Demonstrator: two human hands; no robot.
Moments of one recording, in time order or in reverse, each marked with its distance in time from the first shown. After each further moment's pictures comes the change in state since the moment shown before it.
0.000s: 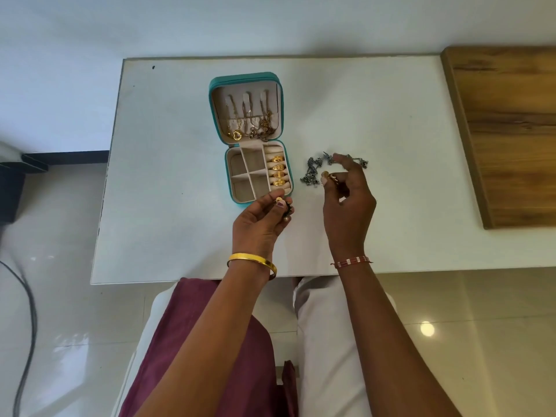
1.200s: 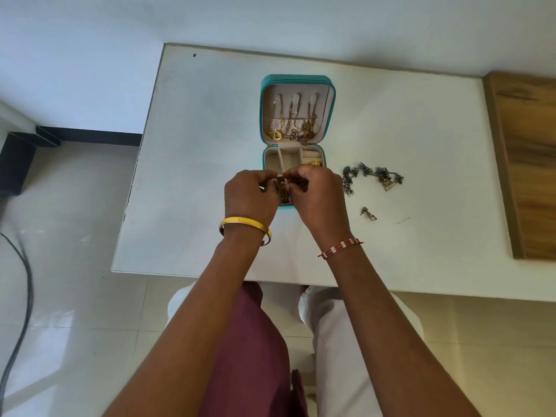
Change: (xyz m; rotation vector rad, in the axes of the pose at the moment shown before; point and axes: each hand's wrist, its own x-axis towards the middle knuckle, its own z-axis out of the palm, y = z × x) left_hand 0.029 0.062 -0.025 1.033 0.214 0.348; right_hand -0.004 -0.062 0.056 -0.305 -0.553 -0.059
